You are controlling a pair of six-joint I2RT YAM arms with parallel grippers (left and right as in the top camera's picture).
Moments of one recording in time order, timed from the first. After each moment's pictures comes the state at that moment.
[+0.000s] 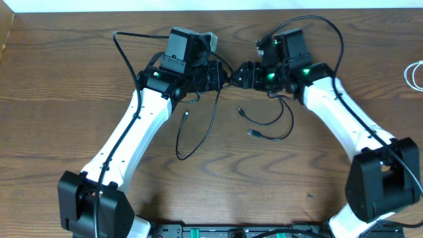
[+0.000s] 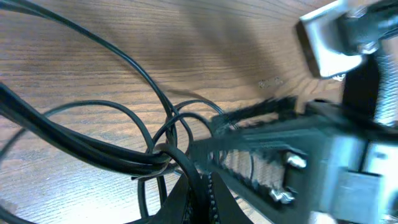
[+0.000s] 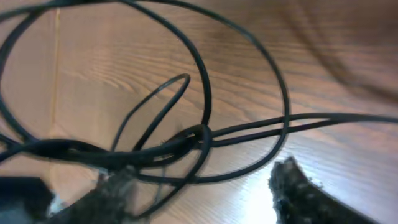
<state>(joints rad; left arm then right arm) -0.37 1.64 1.40 -0.60 0.41 -0.42 0.35 1.81 1.37 -0.47 -0.53 0.52</state>
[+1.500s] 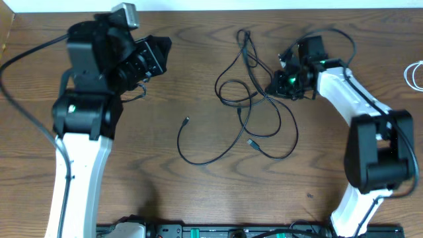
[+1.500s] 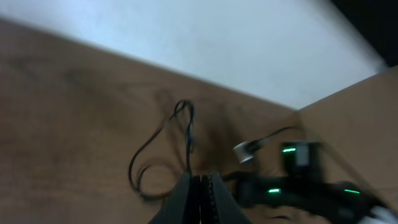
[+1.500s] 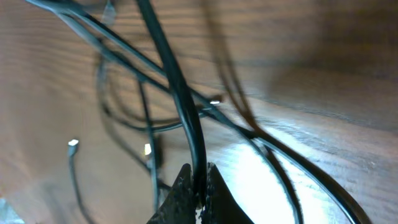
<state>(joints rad) -0.09 1.32 1.46 -0.64 0.43 -0.51 0.15 1.96 1.39 -0.63 -0.53 0.27</state>
